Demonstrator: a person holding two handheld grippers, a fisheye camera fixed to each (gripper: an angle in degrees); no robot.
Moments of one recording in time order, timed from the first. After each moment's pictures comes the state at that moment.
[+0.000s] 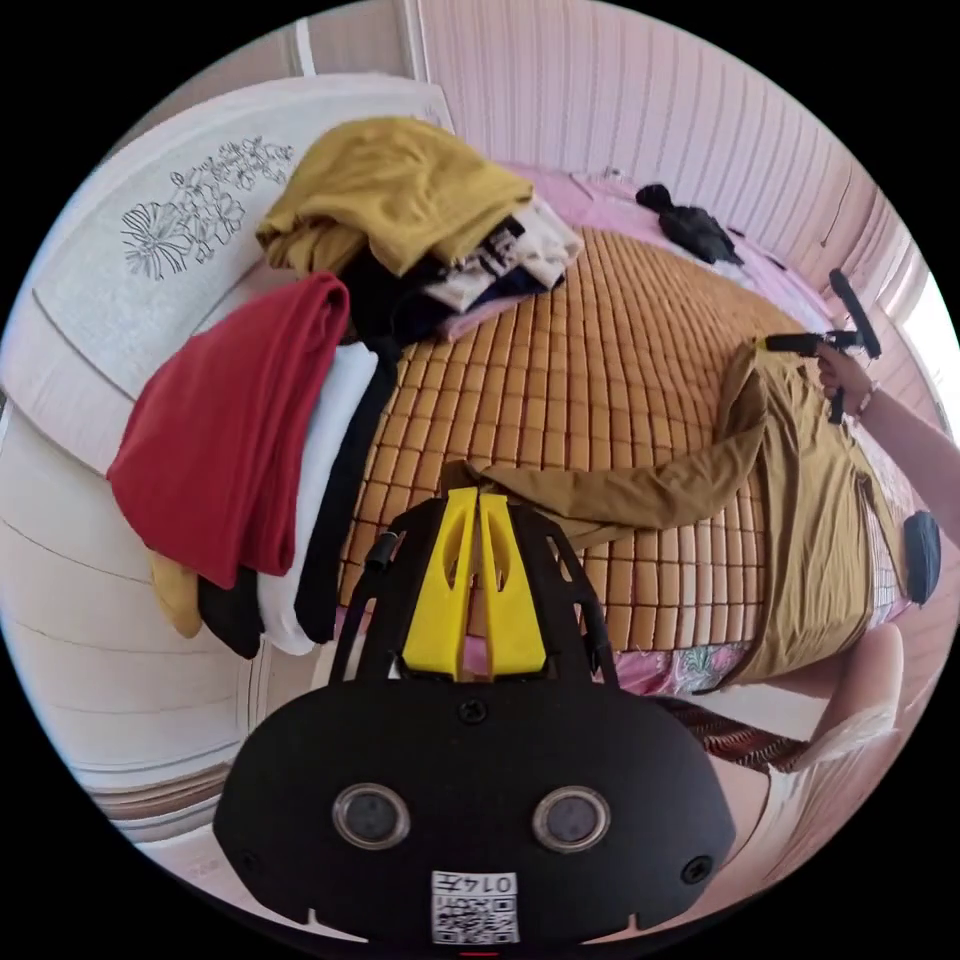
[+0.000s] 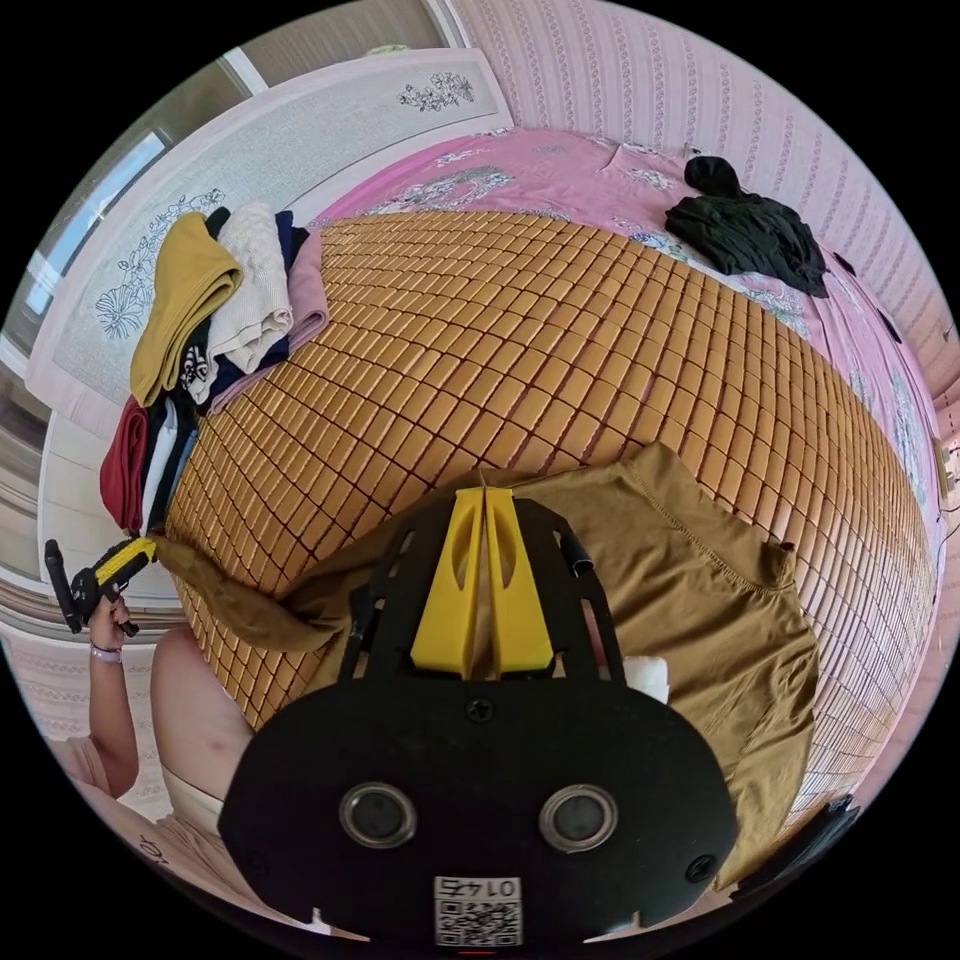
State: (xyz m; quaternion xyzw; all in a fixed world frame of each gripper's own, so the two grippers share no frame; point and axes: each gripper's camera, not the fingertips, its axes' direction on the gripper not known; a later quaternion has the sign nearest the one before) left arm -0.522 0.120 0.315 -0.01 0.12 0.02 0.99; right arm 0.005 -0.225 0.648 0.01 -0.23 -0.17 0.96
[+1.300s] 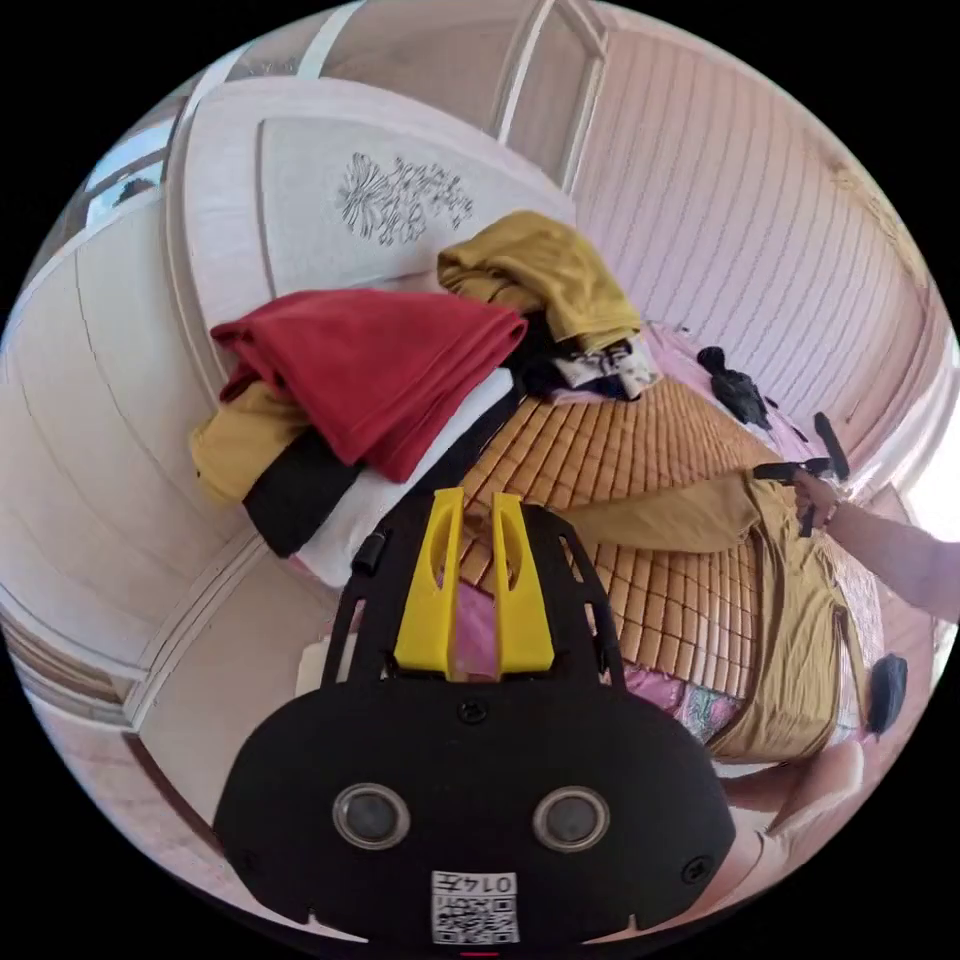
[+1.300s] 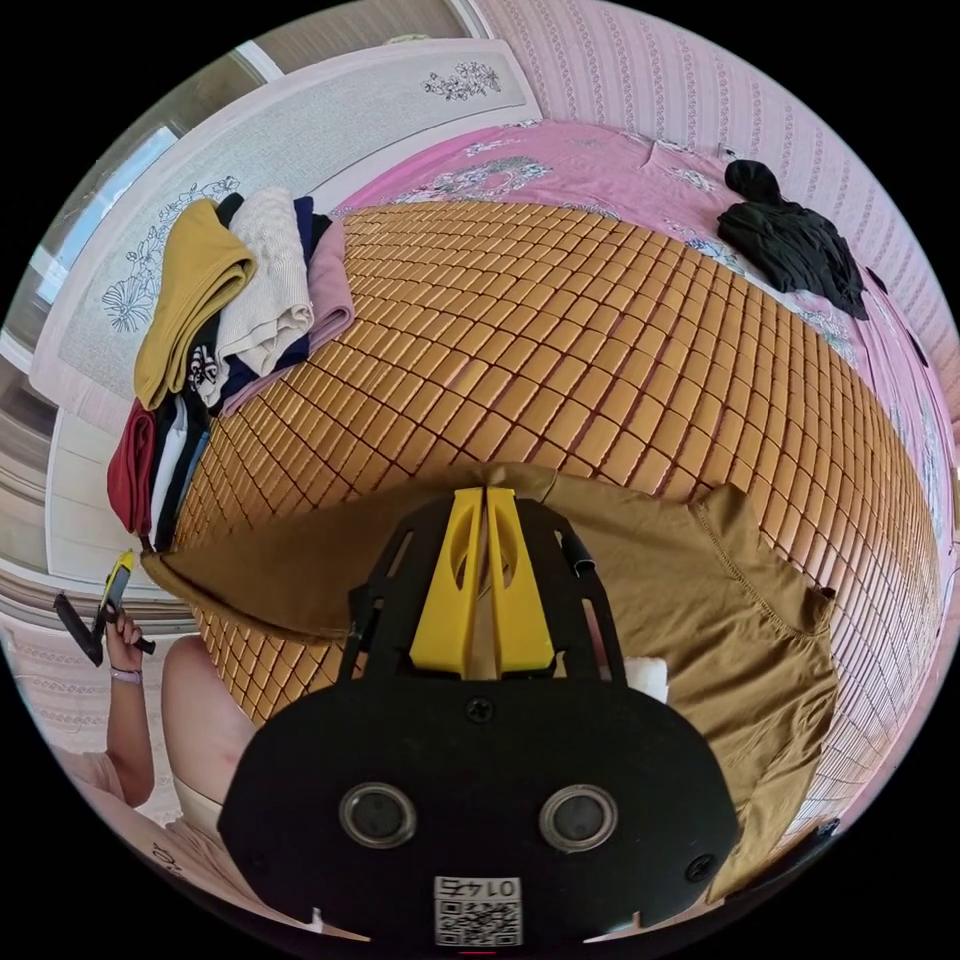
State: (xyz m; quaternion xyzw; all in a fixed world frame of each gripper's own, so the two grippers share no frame) left arm -0.681 0.231 0.287 0.04 0.12 -0.18 0.97; right arm -0.053 -0.248 0.699 -0.02 -0.23 -0.20 0.95
